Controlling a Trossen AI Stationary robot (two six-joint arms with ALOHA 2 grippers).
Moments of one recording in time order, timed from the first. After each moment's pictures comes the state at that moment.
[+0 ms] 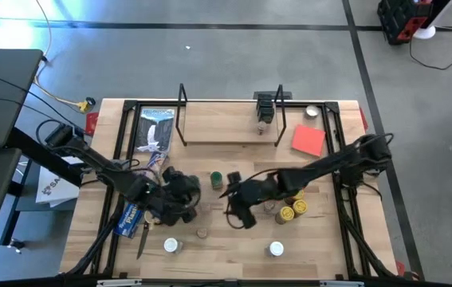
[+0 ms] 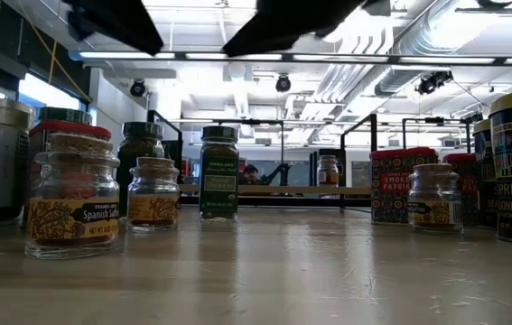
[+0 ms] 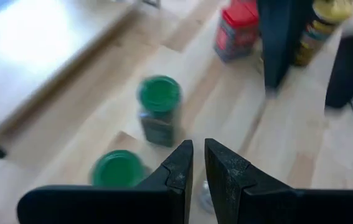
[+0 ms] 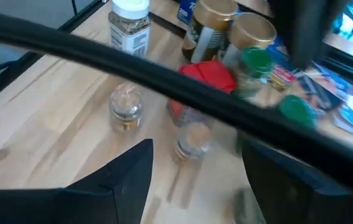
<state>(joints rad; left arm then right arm) -0.56 1.41 1.08 -0.68 -0.75 -0.89 0.29 1.76 1.21 -0.06 0.10 -0.24</state>
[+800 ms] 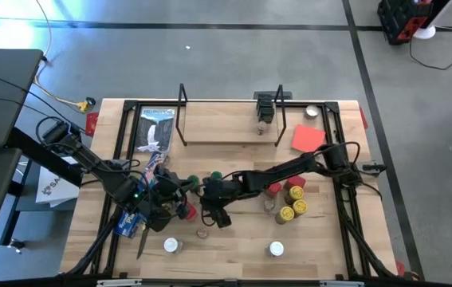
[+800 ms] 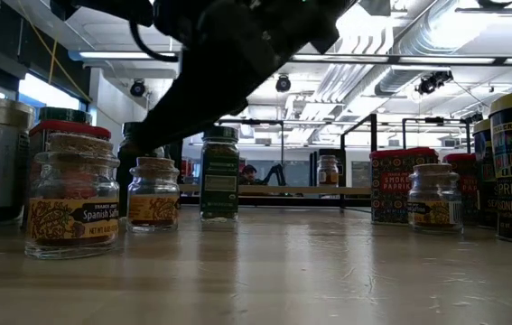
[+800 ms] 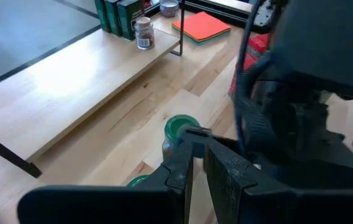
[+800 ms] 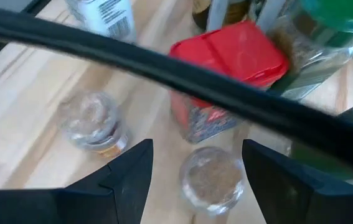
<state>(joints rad) -0.64 1.36 1.08 -0.72 -0.97 -0.97 0.19 2.16 1.55 -0.15 -0.11 -0.14</state>
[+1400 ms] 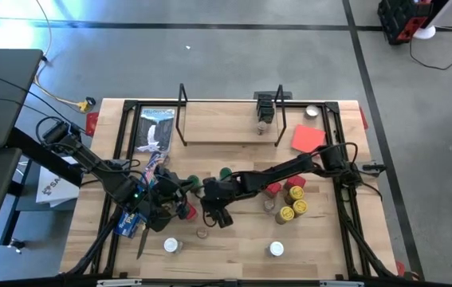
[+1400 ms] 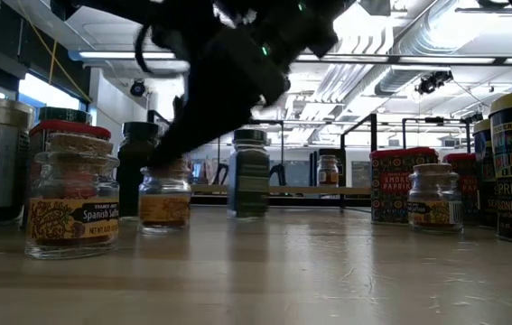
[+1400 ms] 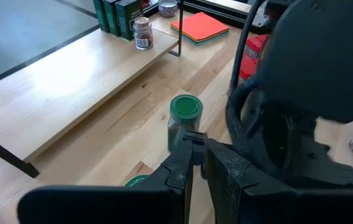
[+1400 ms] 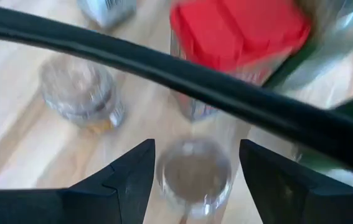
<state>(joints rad) -0.64 1.36 1.08 -0.71 -0.97 -0.97 0.19 2.18 1.59 -0.23 -0.10 -0.21</state>
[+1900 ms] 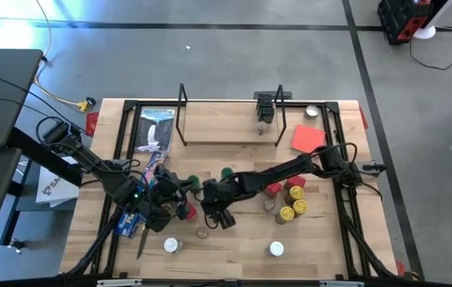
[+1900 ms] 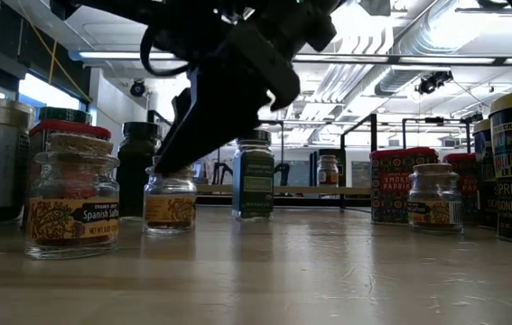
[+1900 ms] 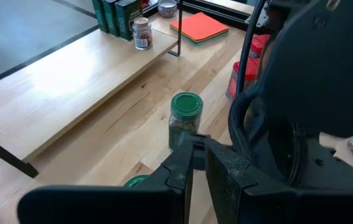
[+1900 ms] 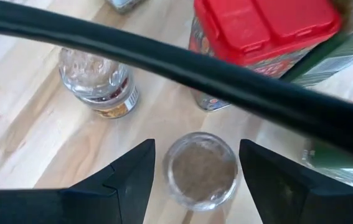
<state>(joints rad) -0.64 1.36 1.08 -0.71 -0.97 -0.97 0.20 2.20 1.63 -0.33 -0.13 -0.25</state>
